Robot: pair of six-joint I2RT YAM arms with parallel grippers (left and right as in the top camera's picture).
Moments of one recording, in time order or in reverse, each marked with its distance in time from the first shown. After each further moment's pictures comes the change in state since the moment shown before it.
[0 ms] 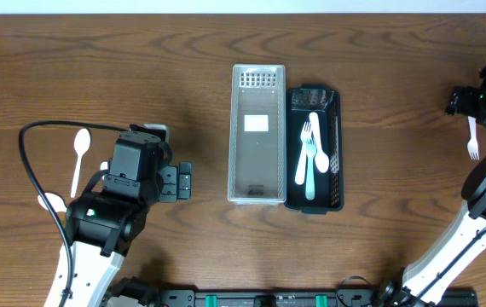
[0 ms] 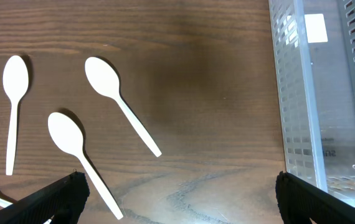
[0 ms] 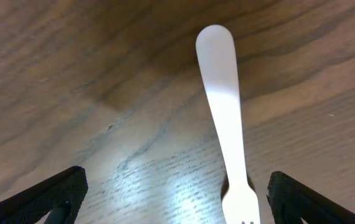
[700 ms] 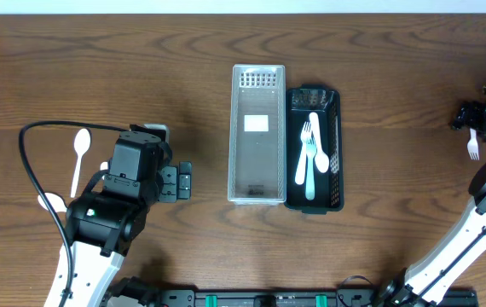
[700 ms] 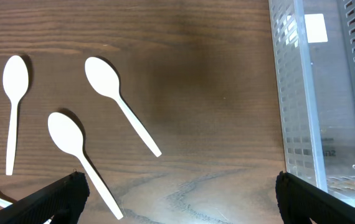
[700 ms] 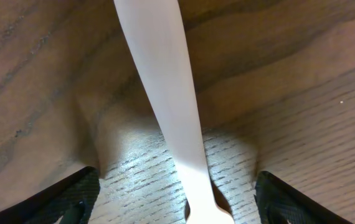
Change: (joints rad) left arm 0.000 0.000 0.000 0.000 0.000 0.000; right arm -0.068 0.072 0.000 -0.003 -0.015 -0.015
